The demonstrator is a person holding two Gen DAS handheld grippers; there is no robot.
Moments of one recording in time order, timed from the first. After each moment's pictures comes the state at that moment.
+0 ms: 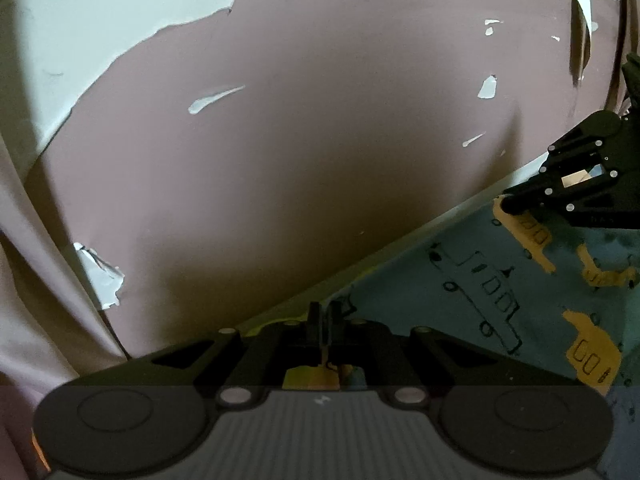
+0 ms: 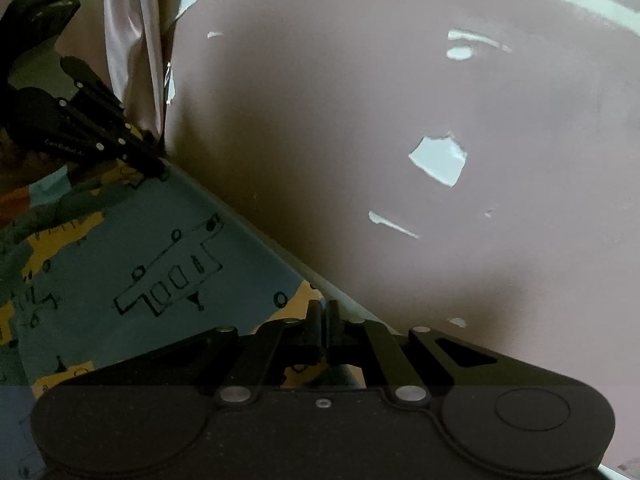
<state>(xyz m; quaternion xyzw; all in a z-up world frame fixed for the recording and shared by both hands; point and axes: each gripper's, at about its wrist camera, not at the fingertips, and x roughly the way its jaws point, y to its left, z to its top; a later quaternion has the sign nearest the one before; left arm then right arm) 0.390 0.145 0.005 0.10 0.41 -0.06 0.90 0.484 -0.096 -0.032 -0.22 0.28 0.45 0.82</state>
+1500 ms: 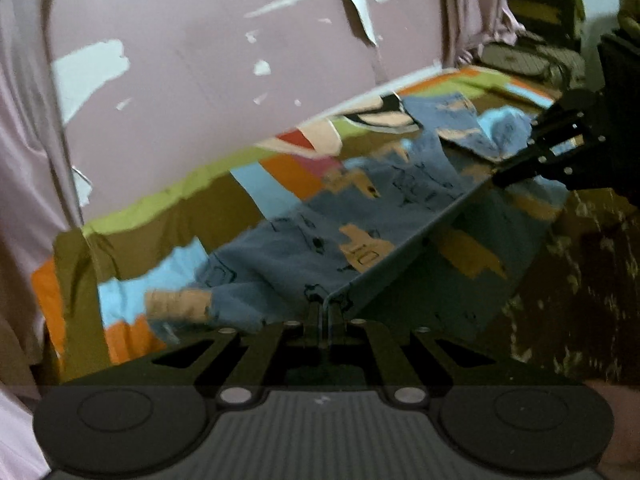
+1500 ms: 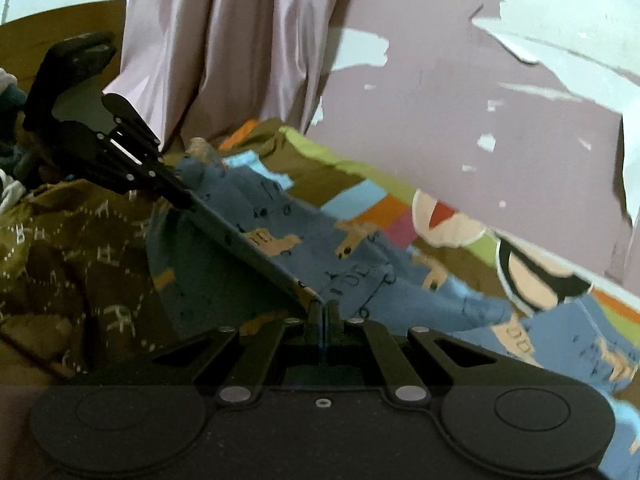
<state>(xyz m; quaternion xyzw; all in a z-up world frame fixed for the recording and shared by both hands) 0.117 0.078 0.009 0.17 0.37 -0.18 0.90 0.179 -0.220 -0.005 -0.17 0.25 0.44 0.85</state>
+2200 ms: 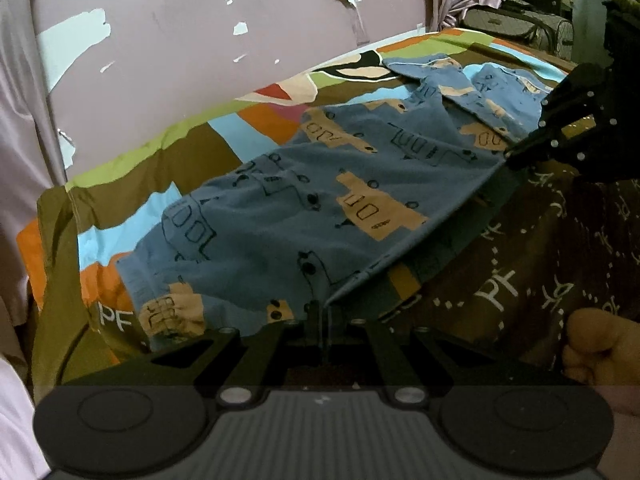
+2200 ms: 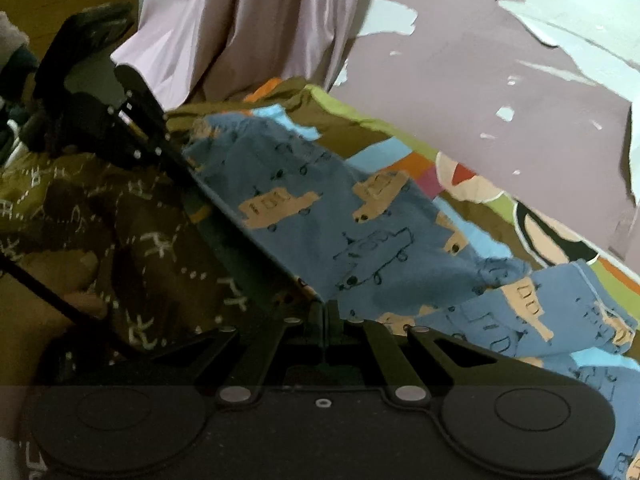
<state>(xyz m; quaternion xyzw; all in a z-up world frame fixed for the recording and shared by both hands) 0.087 0.080 -0.022 0.18 0.41 -0.18 0.88 0.150 -0.223 -0.022 -0.21 0.27 0.44 0.83</state>
